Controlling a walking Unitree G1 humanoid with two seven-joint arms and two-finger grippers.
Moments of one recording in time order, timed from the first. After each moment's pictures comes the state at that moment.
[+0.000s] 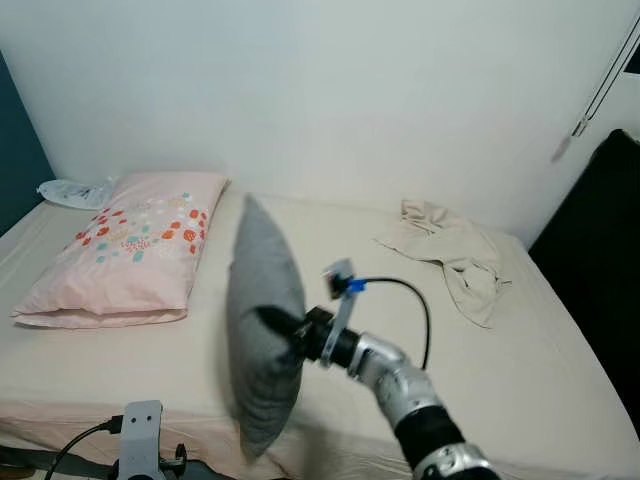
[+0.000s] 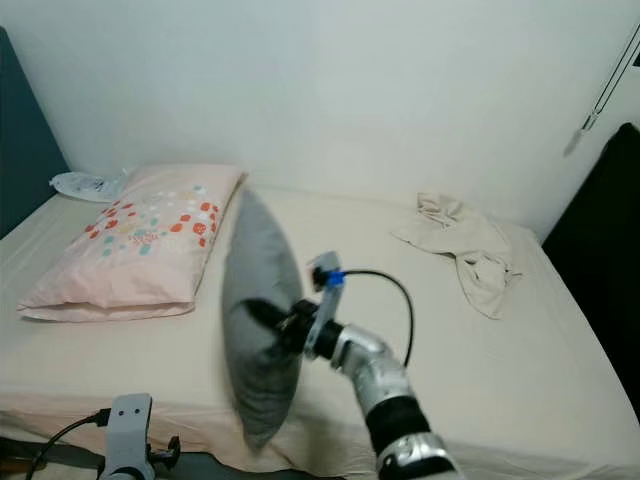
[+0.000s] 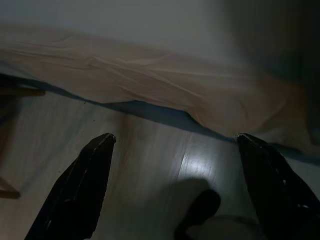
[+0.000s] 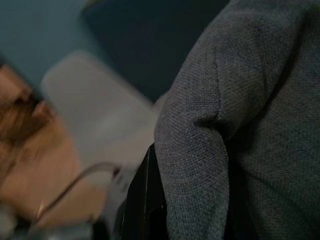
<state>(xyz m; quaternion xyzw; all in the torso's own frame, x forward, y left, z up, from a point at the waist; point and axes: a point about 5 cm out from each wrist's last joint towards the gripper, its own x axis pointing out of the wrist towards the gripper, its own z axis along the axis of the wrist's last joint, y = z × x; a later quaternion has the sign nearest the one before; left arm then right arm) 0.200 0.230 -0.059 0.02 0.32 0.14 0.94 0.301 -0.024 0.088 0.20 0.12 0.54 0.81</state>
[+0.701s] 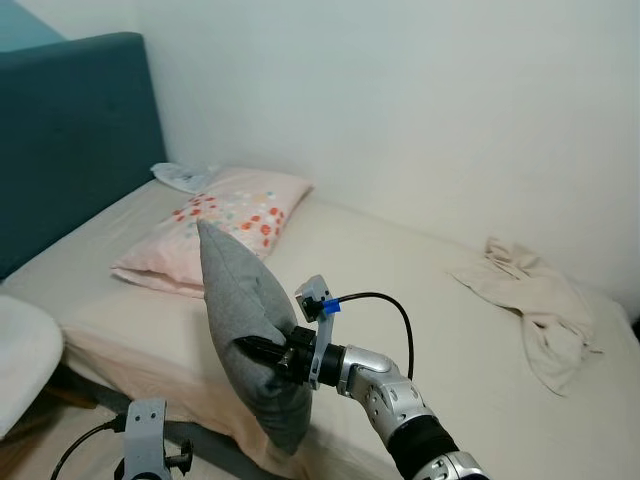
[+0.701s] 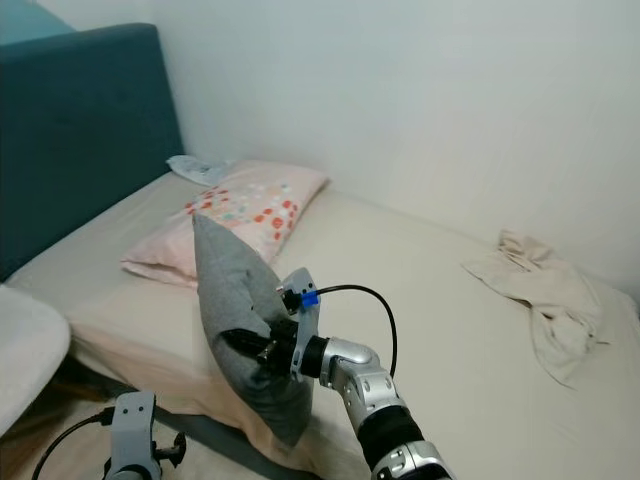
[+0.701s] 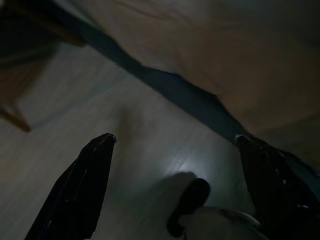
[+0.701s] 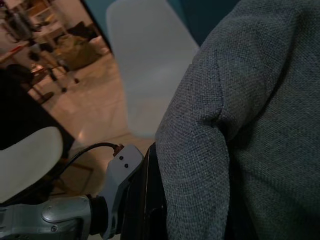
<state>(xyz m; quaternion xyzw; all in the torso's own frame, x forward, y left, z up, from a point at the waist) 0.200 0.223 -0.061 0.00 0.32 0.14 0.94 0.296 -0.024 0.082 0.16 0.12 0.56 0.80</state>
